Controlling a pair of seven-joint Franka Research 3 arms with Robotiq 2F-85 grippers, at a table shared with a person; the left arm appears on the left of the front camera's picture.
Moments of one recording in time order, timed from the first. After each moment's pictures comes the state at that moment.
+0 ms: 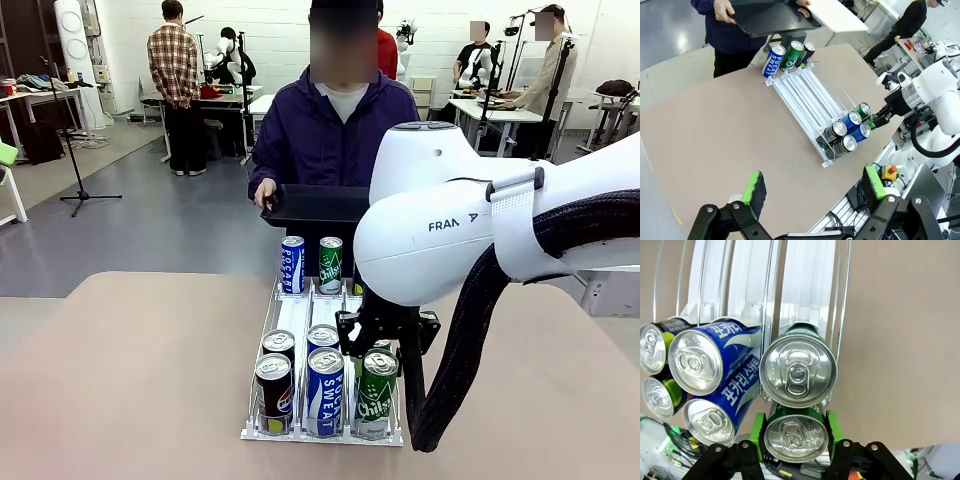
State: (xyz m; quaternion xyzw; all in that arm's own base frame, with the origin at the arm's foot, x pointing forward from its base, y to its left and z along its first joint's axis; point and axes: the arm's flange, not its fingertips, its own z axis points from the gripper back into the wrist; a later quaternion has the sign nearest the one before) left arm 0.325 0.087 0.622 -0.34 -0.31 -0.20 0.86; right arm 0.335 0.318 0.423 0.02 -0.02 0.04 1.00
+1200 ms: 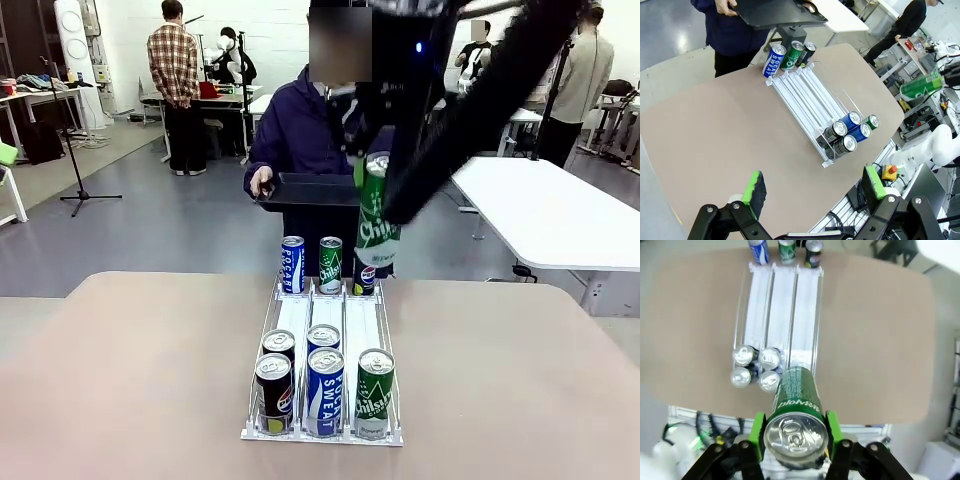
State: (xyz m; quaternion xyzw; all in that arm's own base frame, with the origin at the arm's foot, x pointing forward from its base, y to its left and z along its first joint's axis) left arm 0.325 0.087 0.622 -0.34 -0.31 -0.20 0.86; right arm 0.302 0.339 0.709 0.00 -0.15 0.04 0.99
